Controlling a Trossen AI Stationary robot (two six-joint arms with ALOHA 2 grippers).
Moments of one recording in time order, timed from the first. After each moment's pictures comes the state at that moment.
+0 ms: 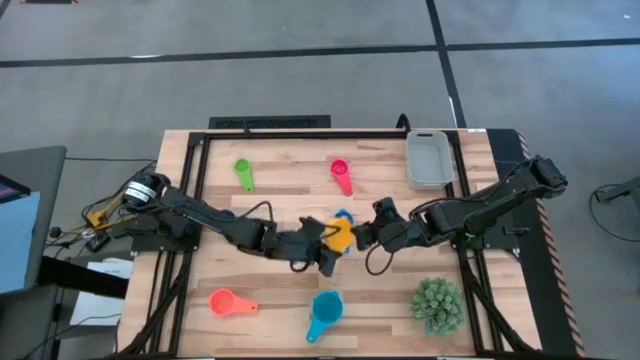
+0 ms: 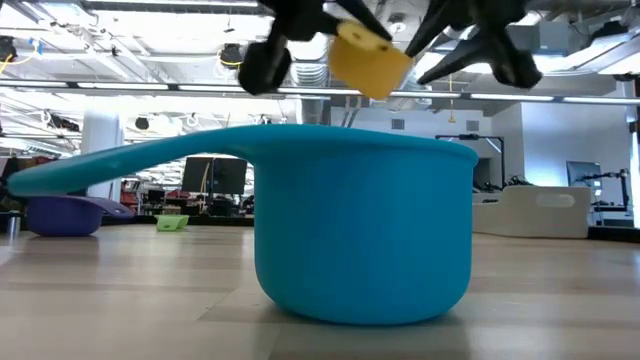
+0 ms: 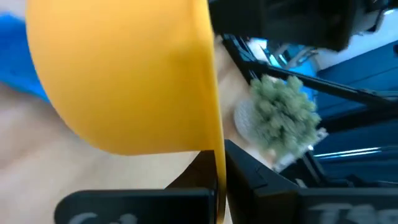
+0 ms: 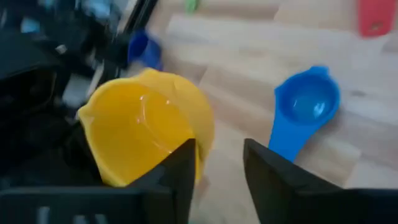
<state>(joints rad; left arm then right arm) -0.33 1.70 1.16 0.13 -0.34 -1.13 0.35 1.34 0.96 -0.36 0.52 1.34</state>
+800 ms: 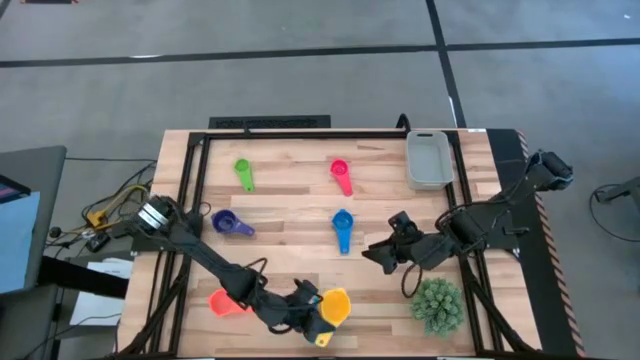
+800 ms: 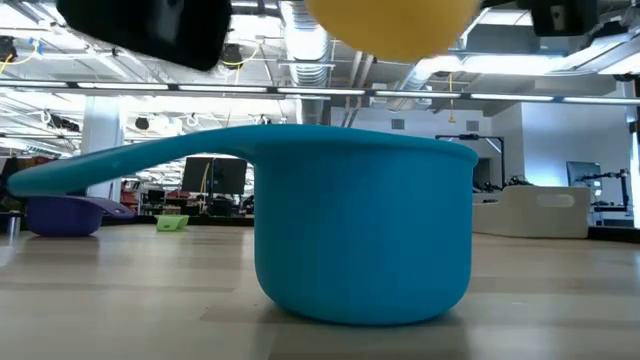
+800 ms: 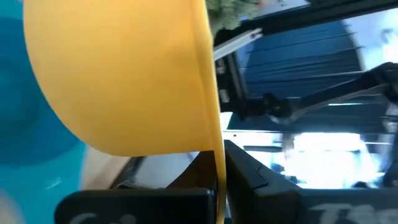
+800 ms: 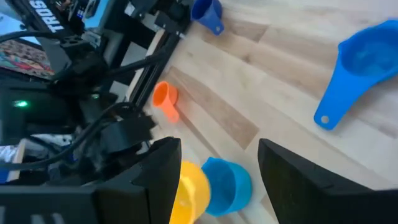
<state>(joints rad) -0.62 1.91 1.15 0.52 -0.33 -1.46 0.56 1.22 0.96 -0.35 0.53 1.36</state>
